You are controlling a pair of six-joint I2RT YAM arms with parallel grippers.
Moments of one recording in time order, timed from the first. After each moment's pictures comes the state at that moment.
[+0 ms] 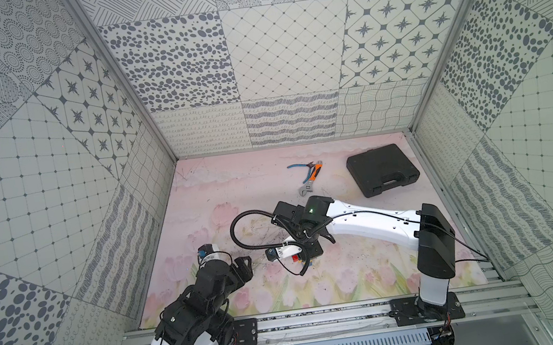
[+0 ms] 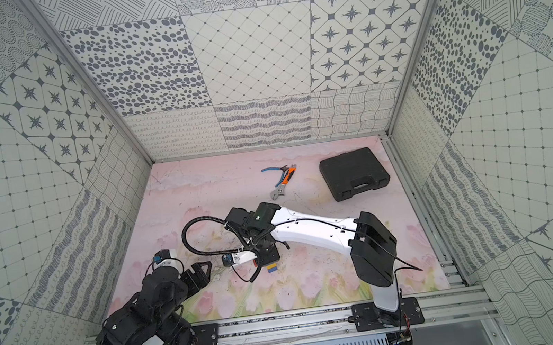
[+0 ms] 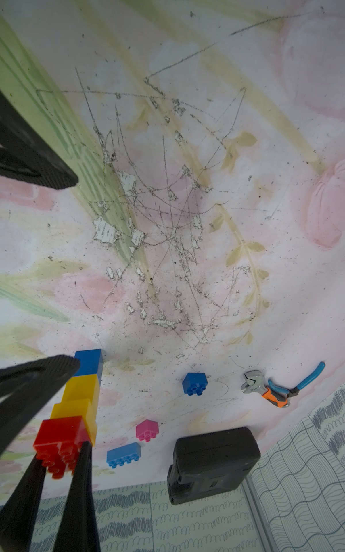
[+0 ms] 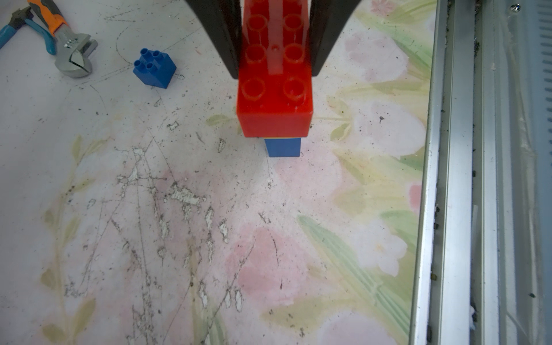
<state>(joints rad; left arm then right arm) -0.62 0.25 0.46 -0.95 -0.19 -0.90 1.09 1.85 1.60 -1.13 -0.03 -0.78</state>
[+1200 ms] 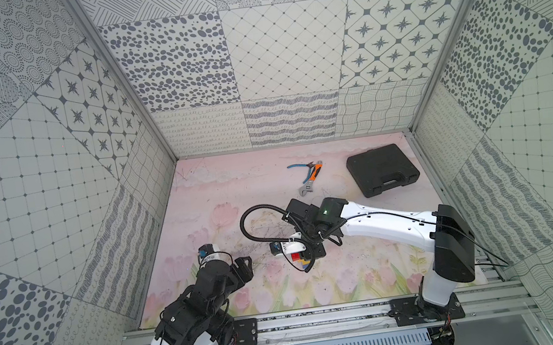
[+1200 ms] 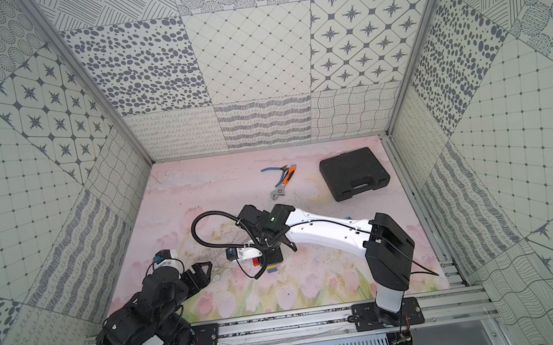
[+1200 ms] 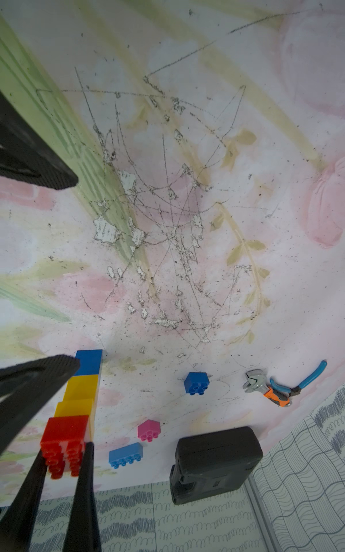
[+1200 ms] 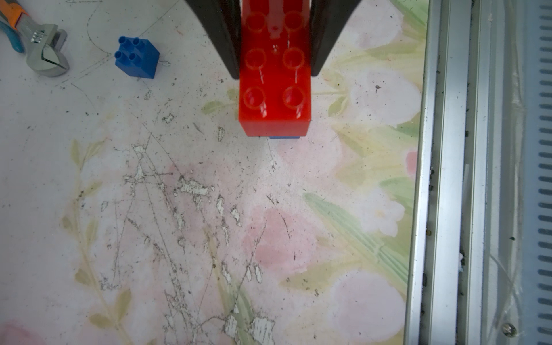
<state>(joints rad) -0.63 0.25 0.46 -0.95 -0.20 -0.90 1.06 1.74 1.43 -0.94 -0.10 -0.69</state>
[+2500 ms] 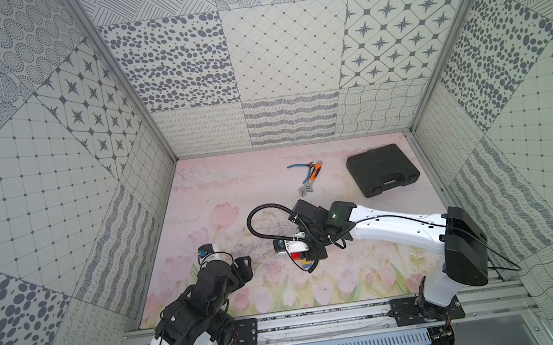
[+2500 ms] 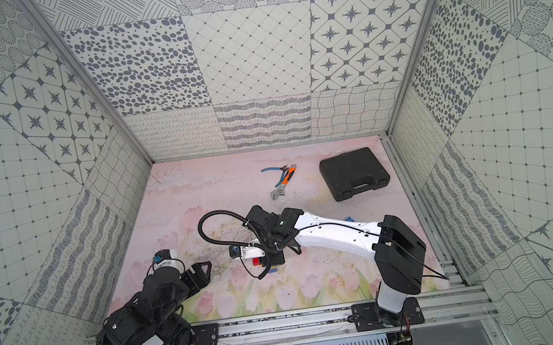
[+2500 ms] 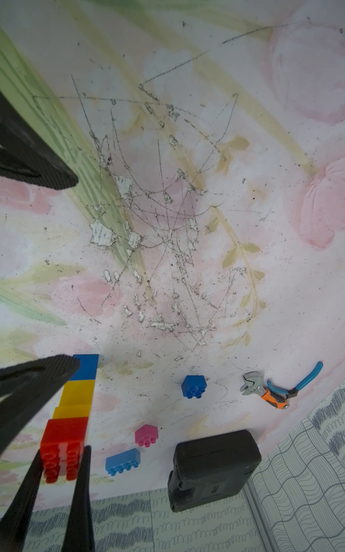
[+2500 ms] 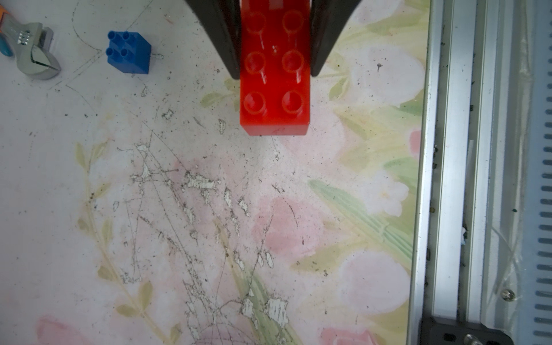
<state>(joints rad) -0.65 0.26 0.46 -0.95 -0.23 -0.90 1.04 1.66 1.30 -0.80 -0.13 -0.63</state>
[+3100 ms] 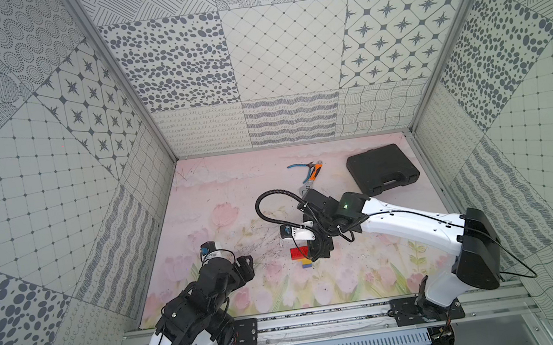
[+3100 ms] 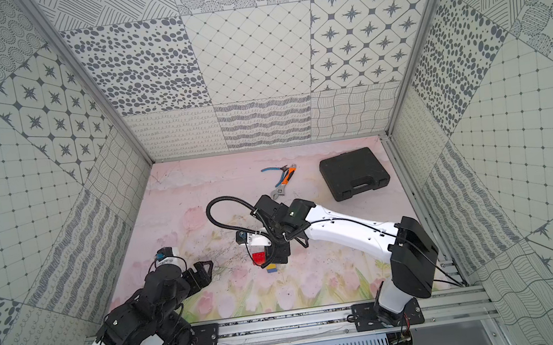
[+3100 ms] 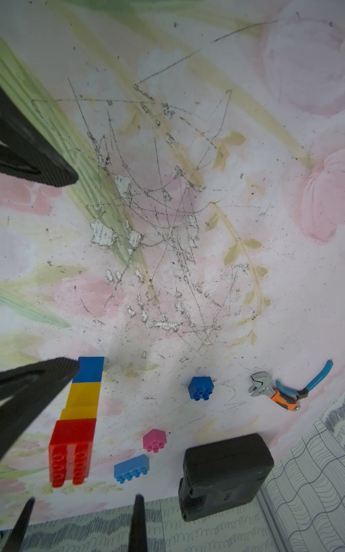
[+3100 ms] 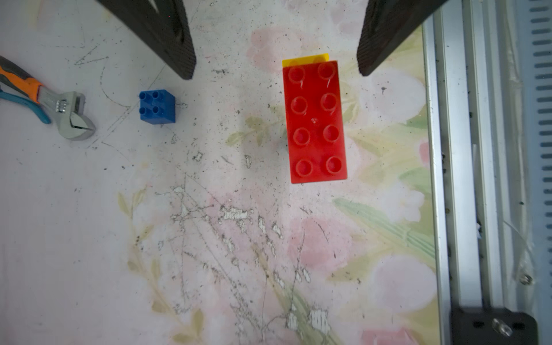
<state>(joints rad) -0.66 0.31 0.49 -0.94 -0.23 -0.86 0.97 1.56 1.34 -0.87 -0.13 -0.55</state>
